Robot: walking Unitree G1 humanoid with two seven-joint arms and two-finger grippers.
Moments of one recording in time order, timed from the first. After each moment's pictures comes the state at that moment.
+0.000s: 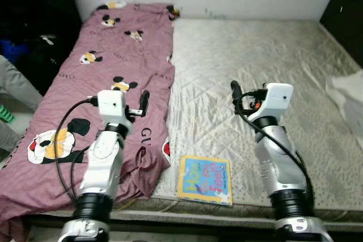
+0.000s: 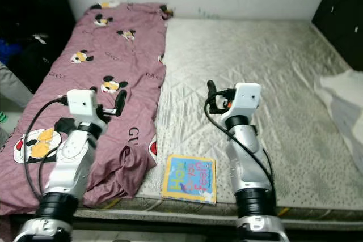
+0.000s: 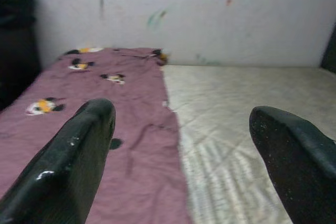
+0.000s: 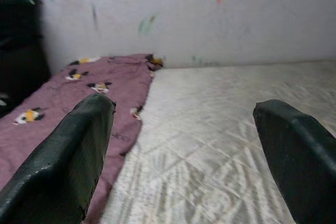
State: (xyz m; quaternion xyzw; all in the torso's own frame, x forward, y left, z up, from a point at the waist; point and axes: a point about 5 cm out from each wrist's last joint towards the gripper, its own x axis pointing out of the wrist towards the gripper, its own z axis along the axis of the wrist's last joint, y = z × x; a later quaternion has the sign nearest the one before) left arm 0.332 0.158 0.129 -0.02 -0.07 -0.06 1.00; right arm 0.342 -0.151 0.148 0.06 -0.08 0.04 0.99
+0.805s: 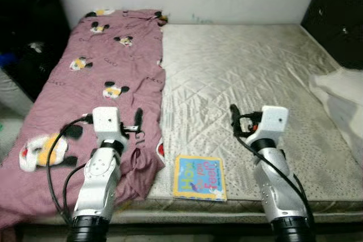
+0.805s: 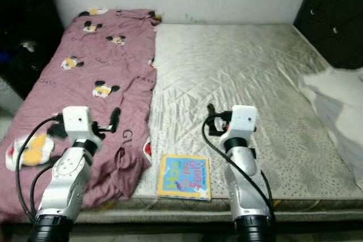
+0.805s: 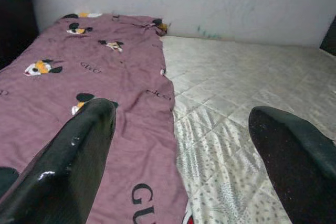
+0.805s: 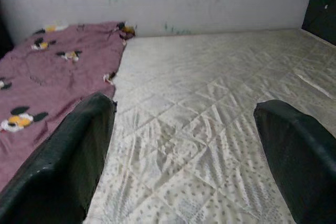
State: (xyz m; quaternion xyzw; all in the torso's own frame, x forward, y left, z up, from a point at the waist) left arm 0.306 0.155 0.109 -0.04 -0.01 -0.03 1.00; right arm 0.312 -0.159 0.115 0.04 -0.01 0.00 1.00
